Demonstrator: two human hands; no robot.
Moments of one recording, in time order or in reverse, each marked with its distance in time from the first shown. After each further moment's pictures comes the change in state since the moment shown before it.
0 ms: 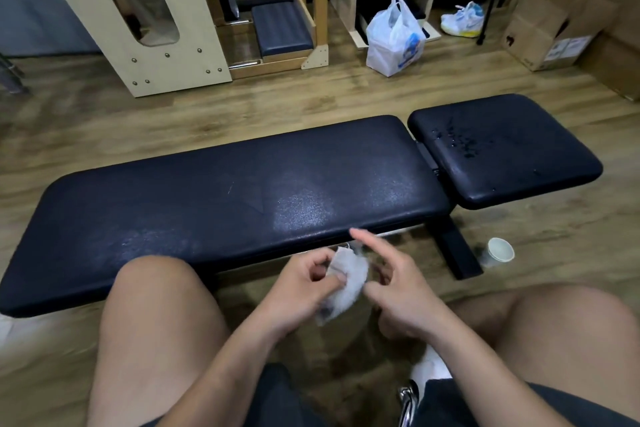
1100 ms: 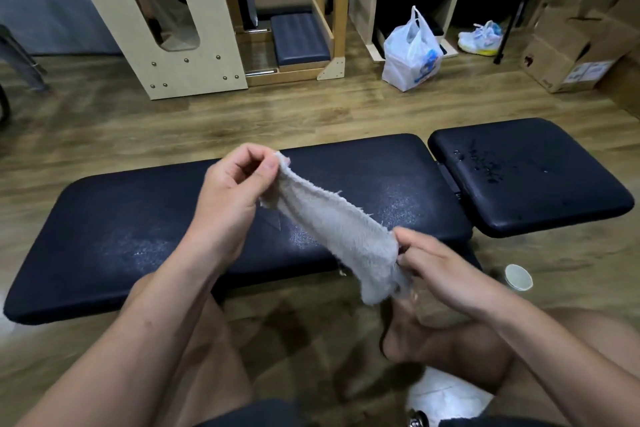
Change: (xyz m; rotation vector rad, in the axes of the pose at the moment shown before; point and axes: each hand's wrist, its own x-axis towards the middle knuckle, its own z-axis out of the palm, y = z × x) left_hand 0.028 0.106 -0.100 -0.101 0.400 0.405; right_hand 0.030 -0.075 -0.050 0.129 -0.220 -0.096
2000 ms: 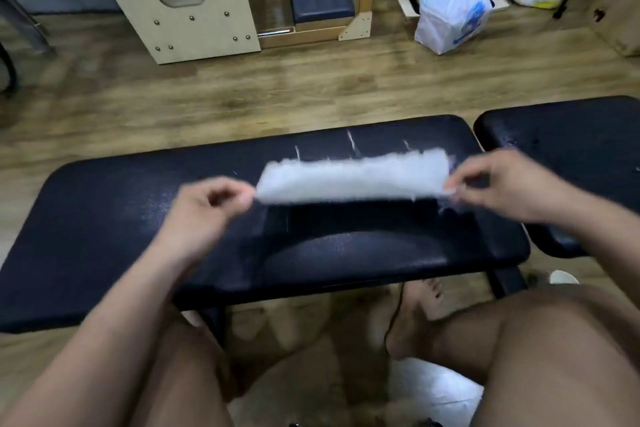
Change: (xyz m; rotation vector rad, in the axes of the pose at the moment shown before) left_hand 0.042 -0.074 -0.051 0.465 0.082 -0.317; right_hand 0.122 0.023 -0.121 -0.749 0.059 -0.077
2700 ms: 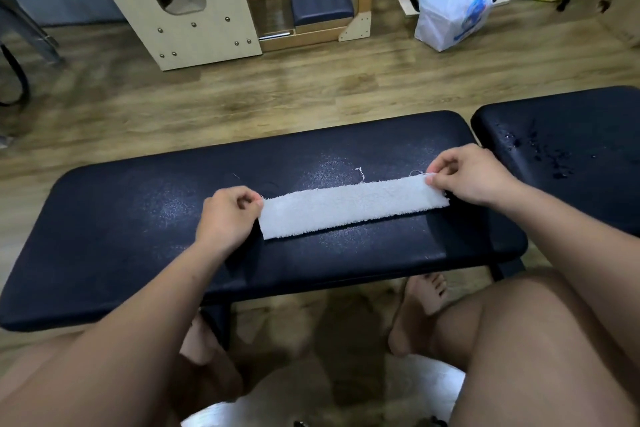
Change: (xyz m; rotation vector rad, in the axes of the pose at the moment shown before) left_hand 0.037 -0.052 0.032 0.414 0.088 -0.123; right_hand 0.037 0.026 0.041 0.100 0.129 0.341
